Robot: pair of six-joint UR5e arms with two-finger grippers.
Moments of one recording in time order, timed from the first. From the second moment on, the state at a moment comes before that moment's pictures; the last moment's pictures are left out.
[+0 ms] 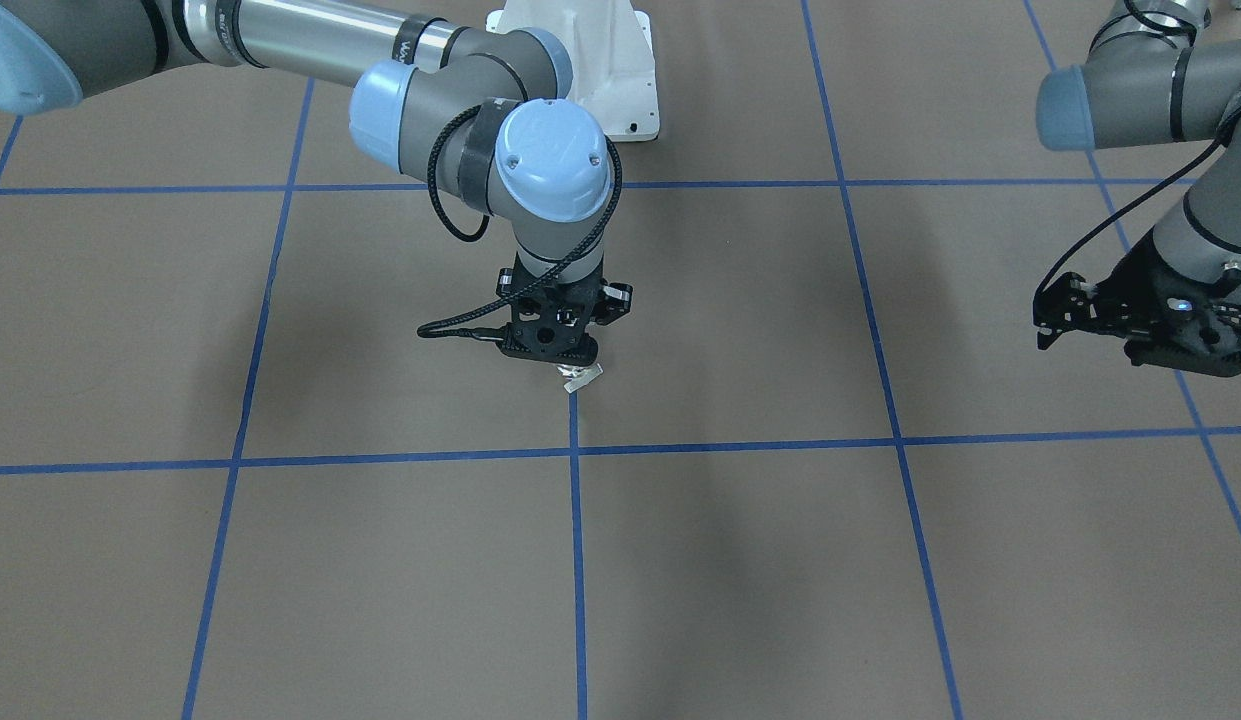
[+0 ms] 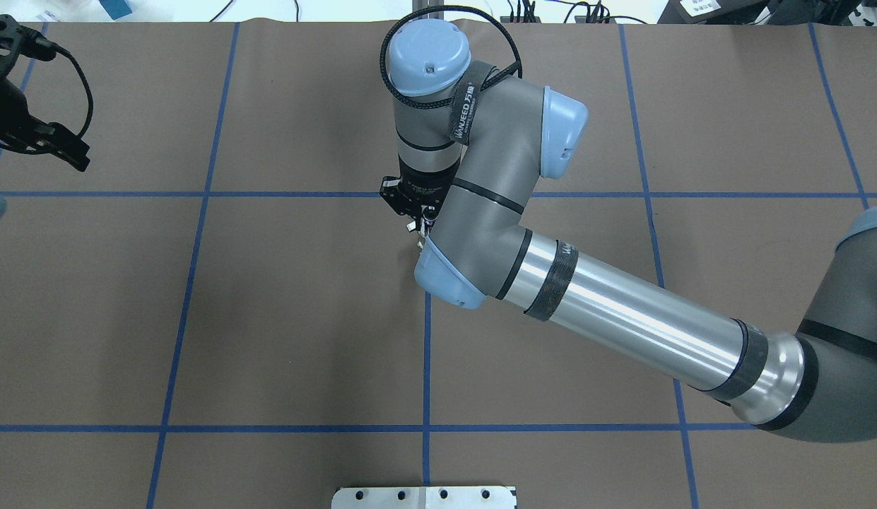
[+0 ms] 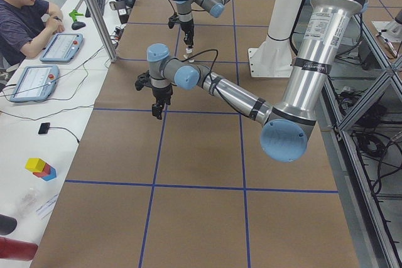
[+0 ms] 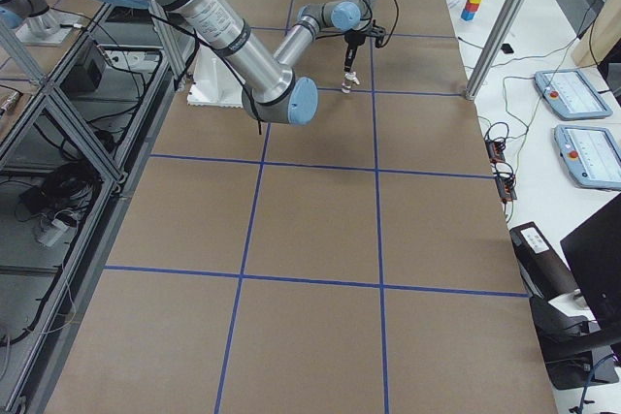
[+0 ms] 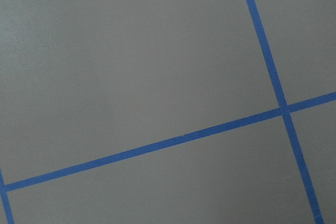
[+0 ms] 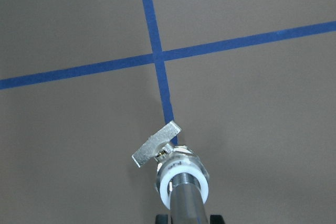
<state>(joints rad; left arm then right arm) -1.13 -1.83 -1.76 -1.55 -2.16 -0.31 0.62 -0.59 1.38 -1.73 2.09 1.25</state>
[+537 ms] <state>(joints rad) -1.13 -1.83 -1.76 -1.55 -2.16 -0.31 0.62 -0.59 1.38 -1.73 2.11 1.25</state>
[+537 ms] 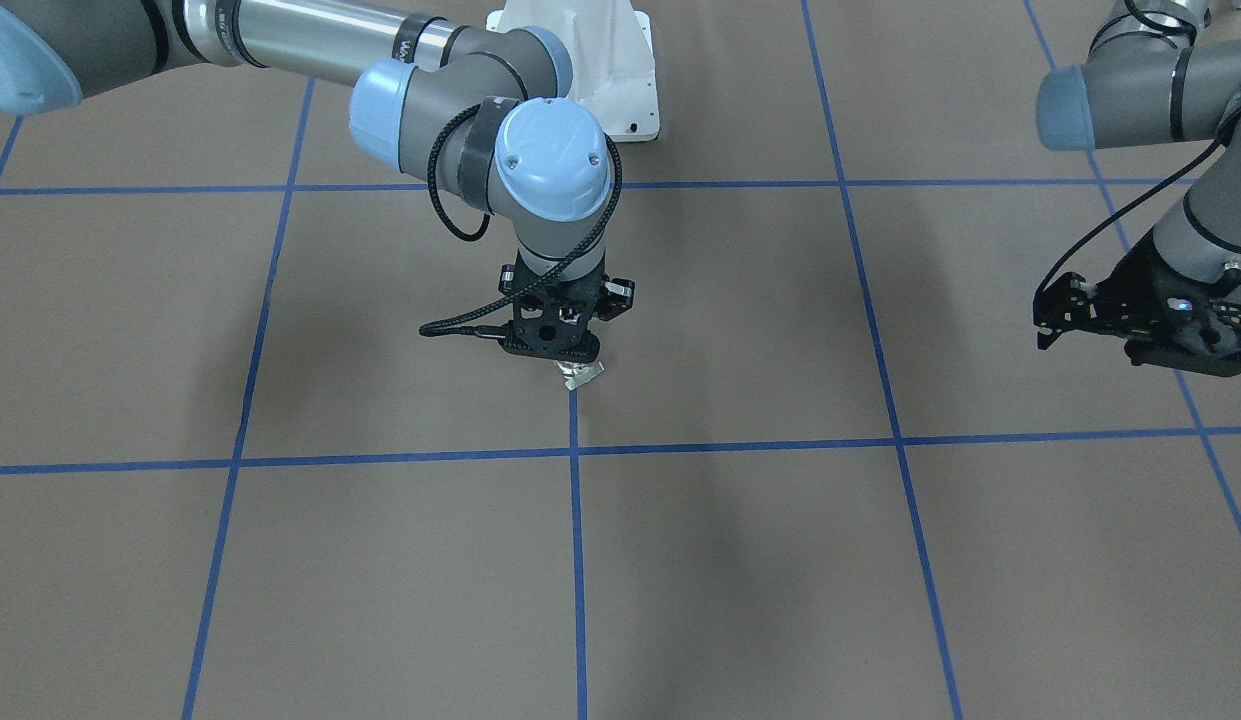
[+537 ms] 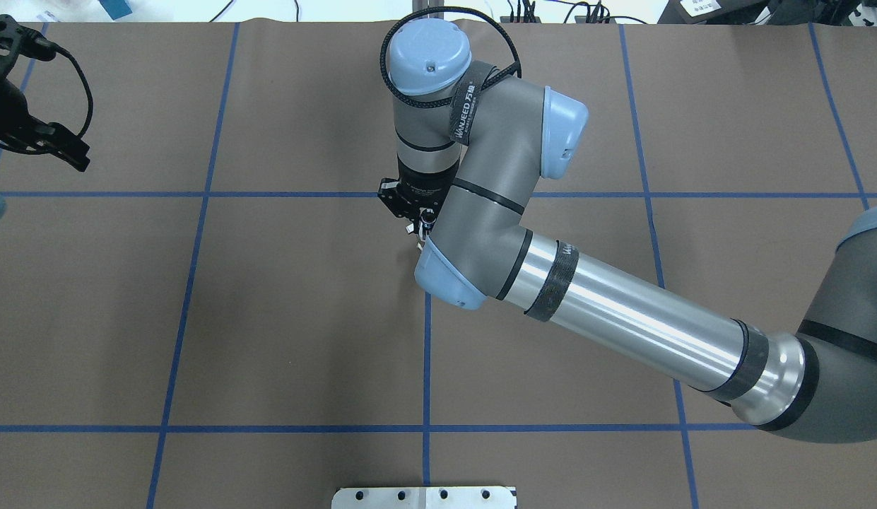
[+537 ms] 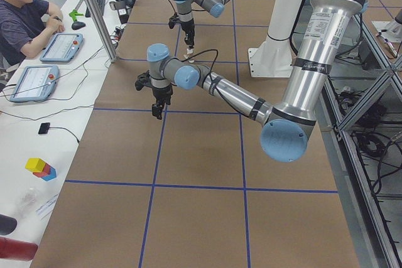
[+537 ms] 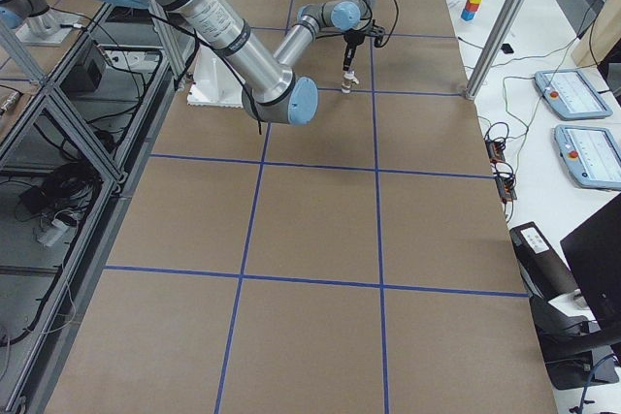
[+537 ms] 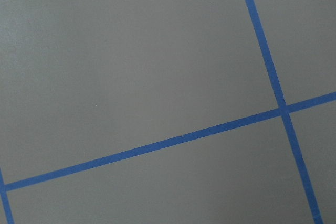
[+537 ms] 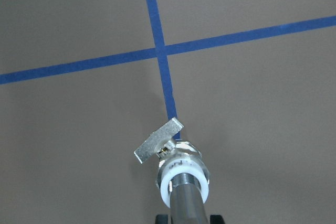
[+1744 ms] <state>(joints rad) -1.13 -1.83 -1.76 -1.55 -2.16 -0.31 0.63 -0.60 1.38 -1.73 2.13 1.26</state>
